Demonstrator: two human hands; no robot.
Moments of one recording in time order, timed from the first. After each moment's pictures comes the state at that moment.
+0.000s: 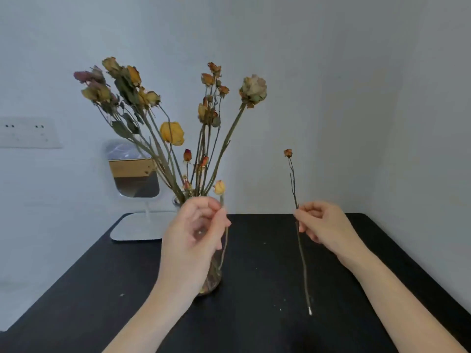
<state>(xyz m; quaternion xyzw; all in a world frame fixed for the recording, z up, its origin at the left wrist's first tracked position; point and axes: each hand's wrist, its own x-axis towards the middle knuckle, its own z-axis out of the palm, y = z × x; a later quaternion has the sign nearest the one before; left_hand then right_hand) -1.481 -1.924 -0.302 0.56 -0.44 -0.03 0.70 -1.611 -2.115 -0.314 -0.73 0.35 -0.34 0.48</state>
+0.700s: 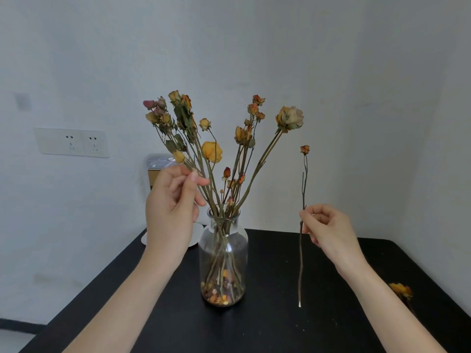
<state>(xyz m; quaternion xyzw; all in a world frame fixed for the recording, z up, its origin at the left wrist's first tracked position) -1.427 -1.894 -0.254 0.50 -0.41 0.12 0.75 -1.574 -2.080 -0.293 -0.72 0.28 -0.43 0.46</state>
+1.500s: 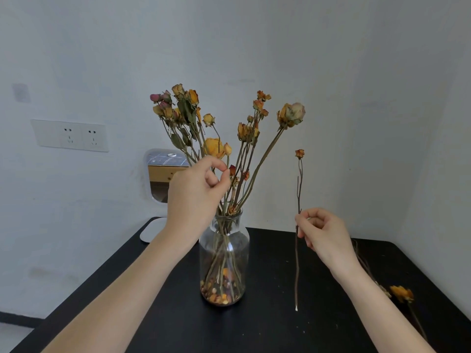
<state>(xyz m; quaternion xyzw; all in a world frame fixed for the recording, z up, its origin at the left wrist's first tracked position) -1.411 -1.924 -0.244 0.67 -0.44 0.27 0.53 -1.562 -2.079 -0.304 -0.73 0.29 -0.42 0.46</state>
